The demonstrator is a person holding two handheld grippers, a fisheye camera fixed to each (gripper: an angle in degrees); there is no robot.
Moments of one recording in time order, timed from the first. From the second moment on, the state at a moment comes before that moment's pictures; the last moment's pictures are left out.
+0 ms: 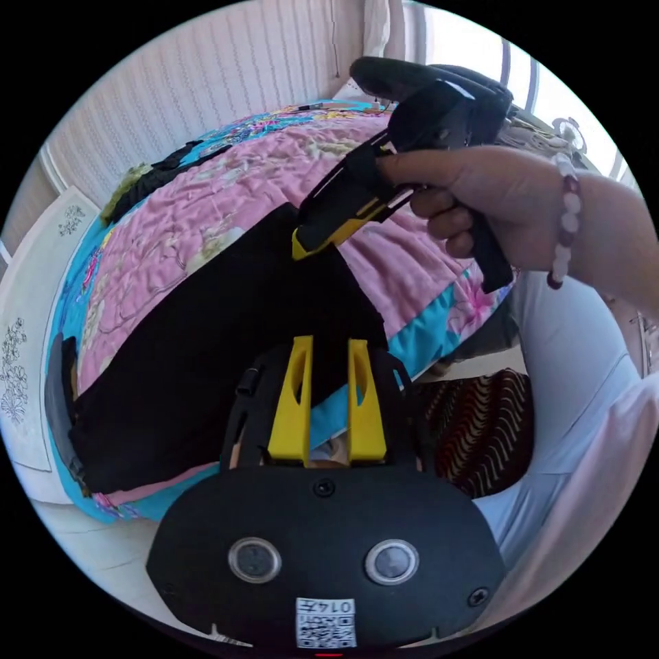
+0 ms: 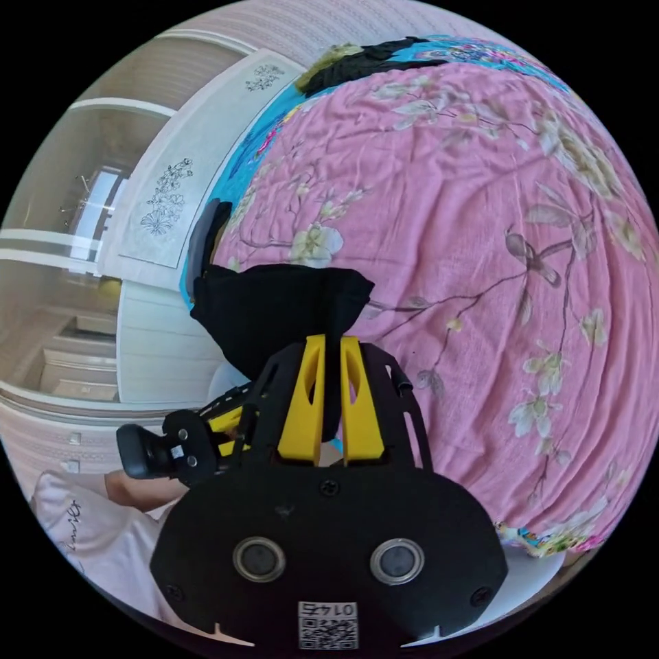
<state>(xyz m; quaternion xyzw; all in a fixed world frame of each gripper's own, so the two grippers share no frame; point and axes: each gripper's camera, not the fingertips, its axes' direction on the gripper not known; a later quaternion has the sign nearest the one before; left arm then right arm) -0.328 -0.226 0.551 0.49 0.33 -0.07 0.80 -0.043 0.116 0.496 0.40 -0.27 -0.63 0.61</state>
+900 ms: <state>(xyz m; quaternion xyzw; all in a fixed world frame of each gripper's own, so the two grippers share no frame) -0.229 -0.193 0.496 0.54 0.38 -0.07 0.75 -0.014 0.101 0.520 0.56 -0.02 -0.64 0.51</state>
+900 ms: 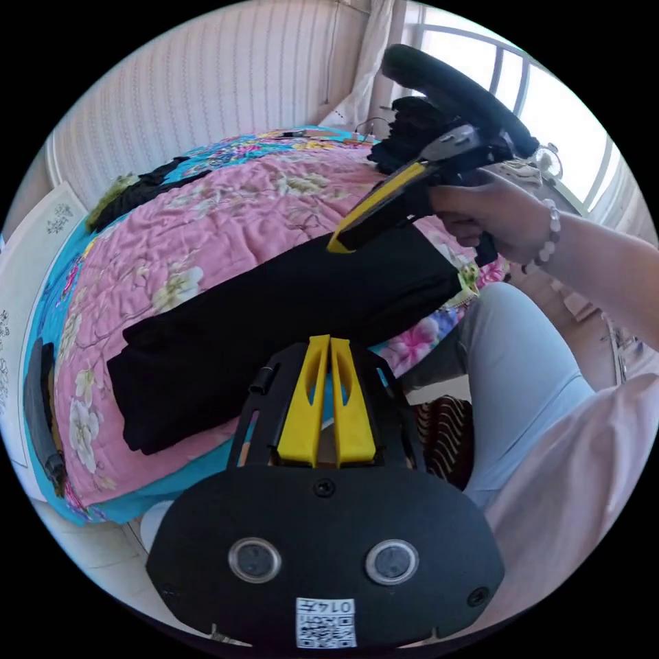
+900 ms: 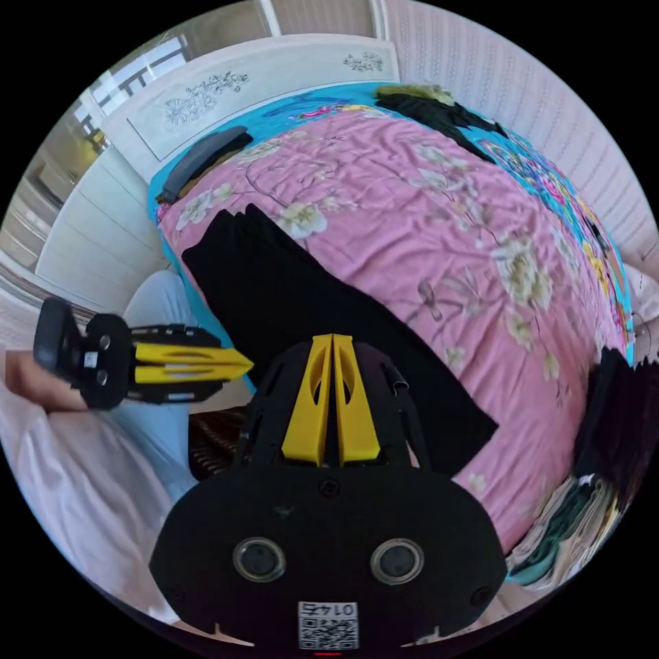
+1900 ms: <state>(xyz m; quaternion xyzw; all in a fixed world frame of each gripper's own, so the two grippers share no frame) -0.232 -0.269 0.481 0.55 0.40 -0.06 0.73 0.246 -0.054 0.409 0.51 -0.31 -0.49 0.63</state>
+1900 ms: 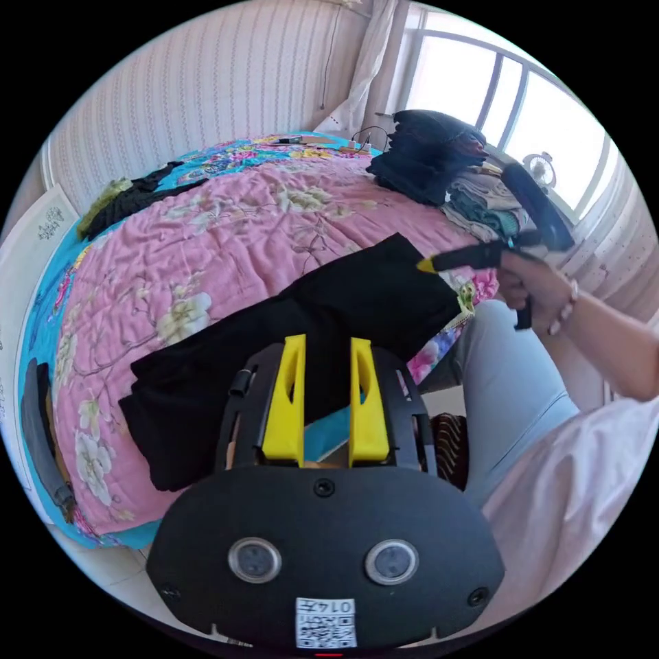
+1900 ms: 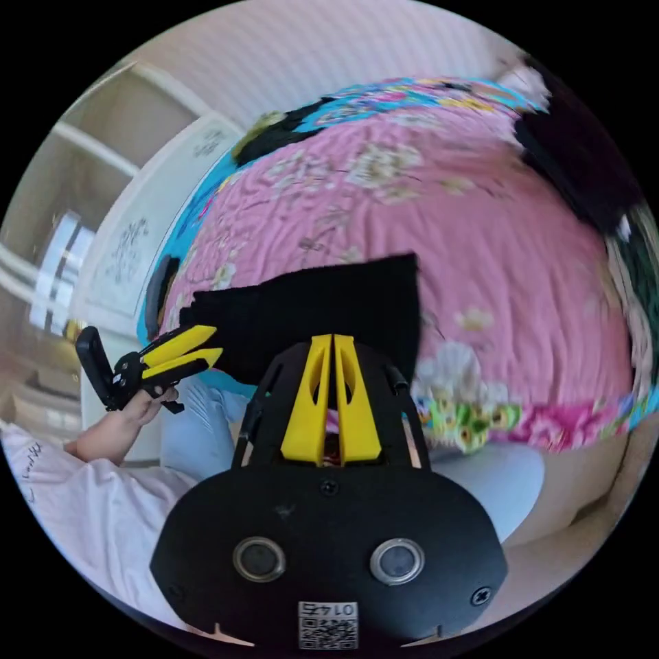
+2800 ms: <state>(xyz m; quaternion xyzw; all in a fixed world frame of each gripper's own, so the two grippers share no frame) -0.234 -0.496 0.264 0.46 0.42 0.19 0.76 0.437 -0.128 0.420 0.39 -0.52 -0.51 0.57</state>
